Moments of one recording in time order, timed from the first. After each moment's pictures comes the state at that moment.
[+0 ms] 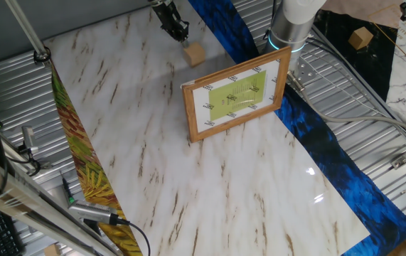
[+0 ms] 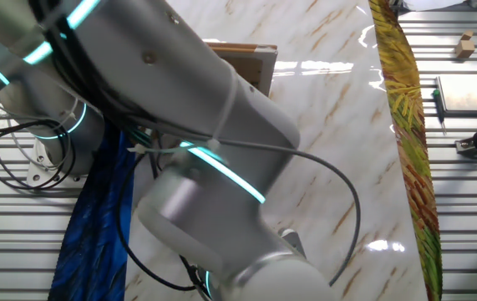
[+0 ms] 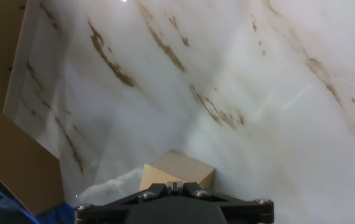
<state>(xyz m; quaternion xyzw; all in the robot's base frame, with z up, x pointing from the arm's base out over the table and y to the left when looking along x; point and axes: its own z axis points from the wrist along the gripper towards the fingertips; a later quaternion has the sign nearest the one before) 0.284 -0.201 0.076 0.21 -0.95 -0.22 0.10</state>
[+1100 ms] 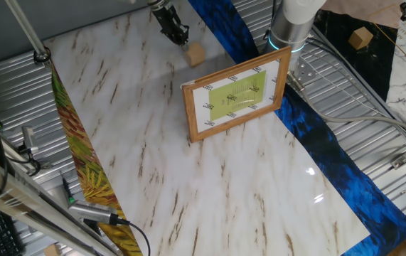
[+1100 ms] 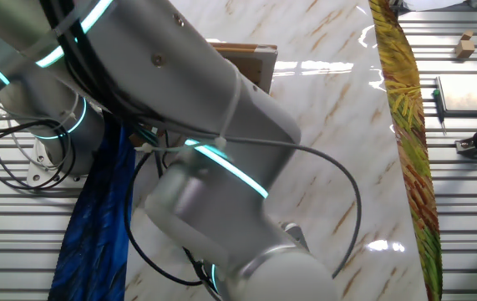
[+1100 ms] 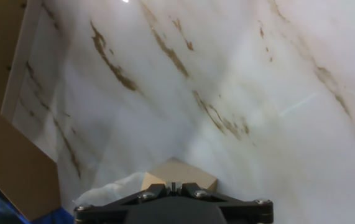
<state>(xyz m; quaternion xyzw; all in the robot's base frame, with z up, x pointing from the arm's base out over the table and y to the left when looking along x) 0.293 -0.192 0.064 0.22 -0.94 -0.23 0.09</state>
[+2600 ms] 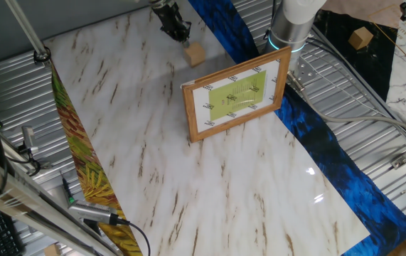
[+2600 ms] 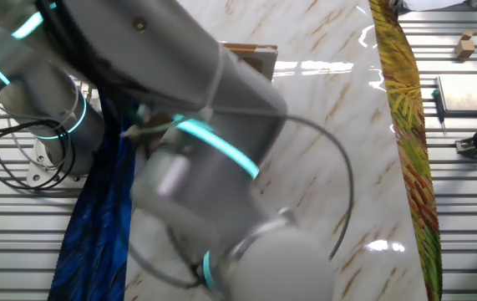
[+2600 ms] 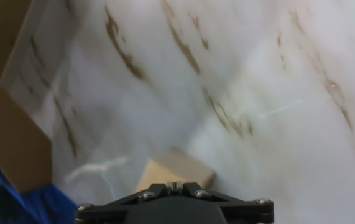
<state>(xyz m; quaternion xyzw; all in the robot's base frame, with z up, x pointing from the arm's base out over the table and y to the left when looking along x) 0.271 -0.221 0.079 0.29 -0.93 -0.20 0.10</state>
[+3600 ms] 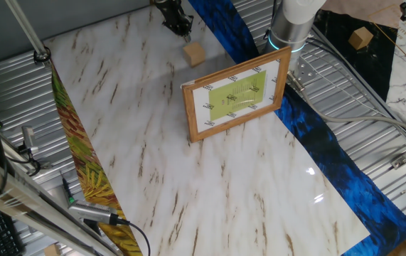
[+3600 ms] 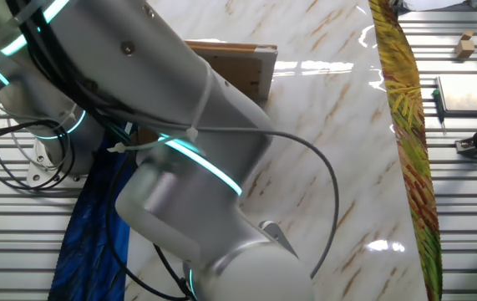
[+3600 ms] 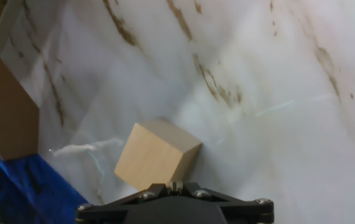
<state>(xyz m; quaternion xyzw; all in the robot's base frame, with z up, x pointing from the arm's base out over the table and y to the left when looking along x) 0.267 -0.226 0.062 0.31 -0.93 -0.18 0.09</state>
